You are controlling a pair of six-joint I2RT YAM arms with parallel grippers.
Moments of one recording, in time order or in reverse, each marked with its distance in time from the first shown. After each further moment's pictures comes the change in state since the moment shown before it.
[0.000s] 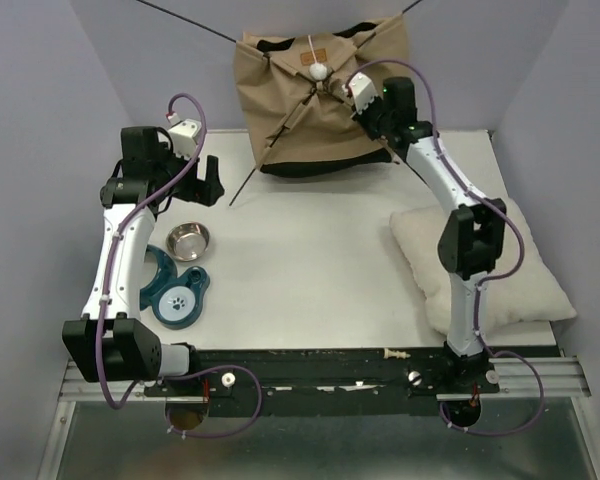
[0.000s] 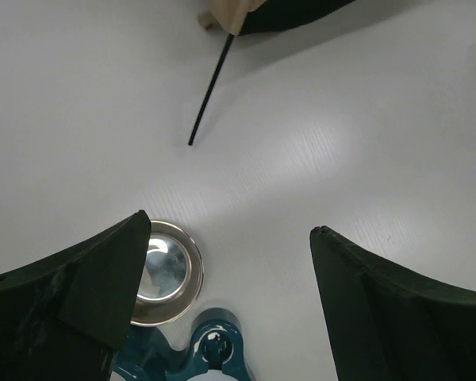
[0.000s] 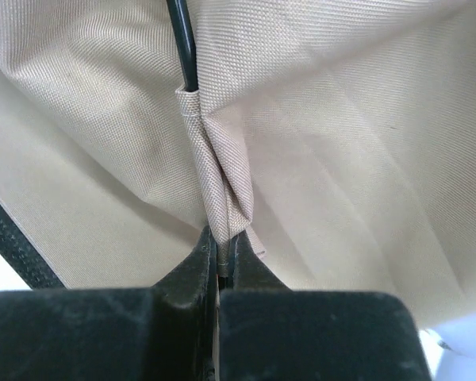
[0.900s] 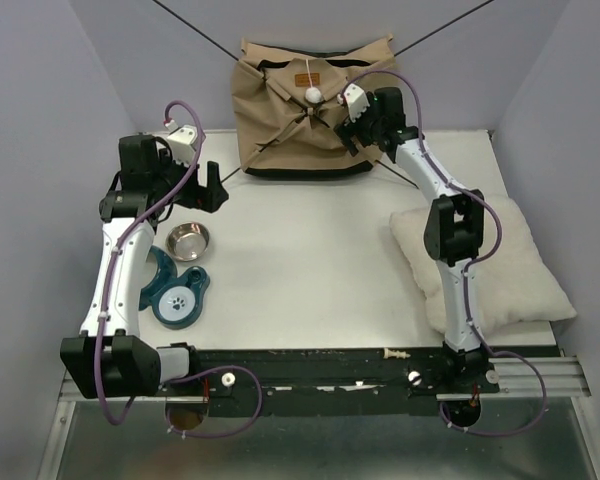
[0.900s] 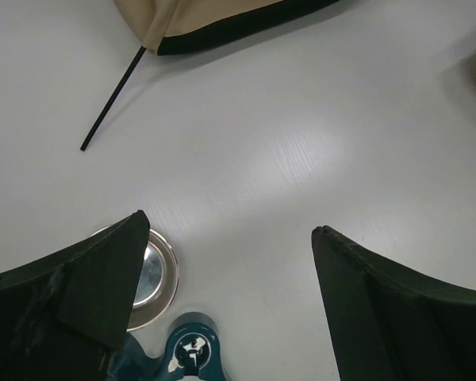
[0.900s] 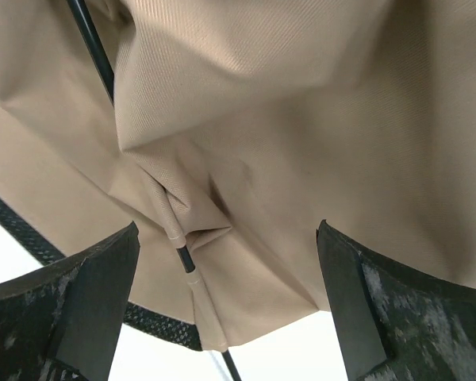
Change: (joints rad) left arm 0.000 -0.083 -0.069 0.058 0.056 -0.060; right arm -0.013 0.127 0.123 -0.012 -0.080 0.041
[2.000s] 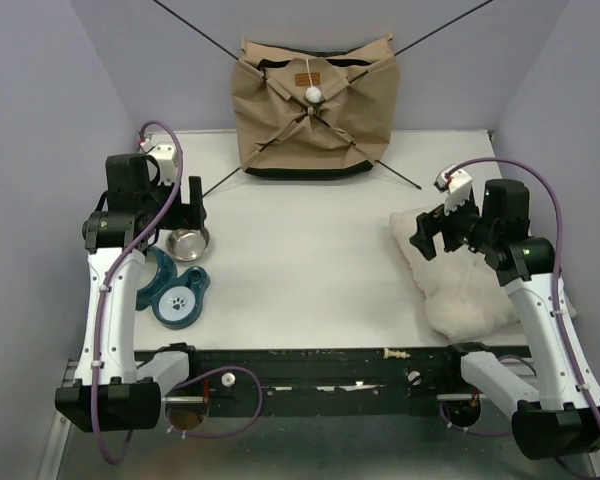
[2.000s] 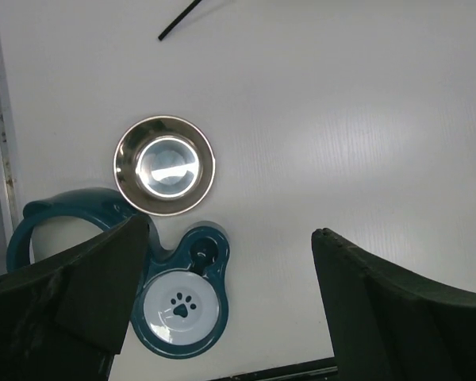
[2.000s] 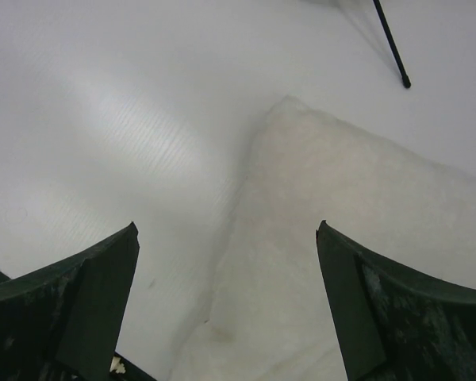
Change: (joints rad) left arm 0.002 -0.160 -0.006 -0.270 -0.307 -0.112; right arm -0.196 -1.405 -1.125 -0.485 -0.131 0.209
